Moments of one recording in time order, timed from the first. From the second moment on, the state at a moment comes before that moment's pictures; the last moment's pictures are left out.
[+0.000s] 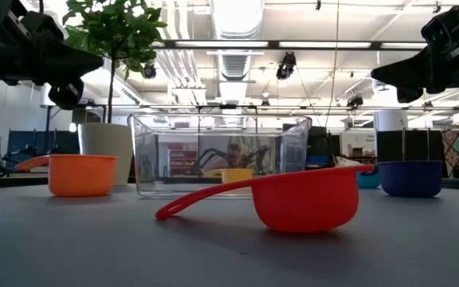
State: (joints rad) left arm 0.08 0.03 0.05 0.01 0.01 -0.33; right arm 0.02 0.08 0.02 0.05 0.14 -0.03
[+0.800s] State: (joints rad) left arm 0.07 0.24 0.53 -0.56 0.02 -0.39; right arm 0.02 0.08 0.02 0.05 0.14 -0.03
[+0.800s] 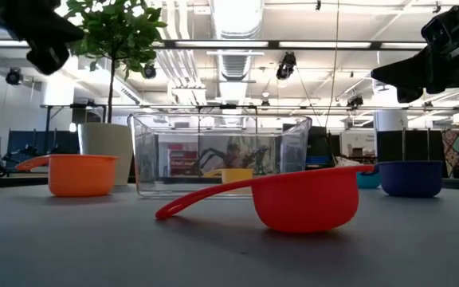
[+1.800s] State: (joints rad) left arm -0.83 0.84 0.79 -0.91 -0.44 -1.14; right arm 0.02 0.08 0.02 0.05 0.14 -0.03
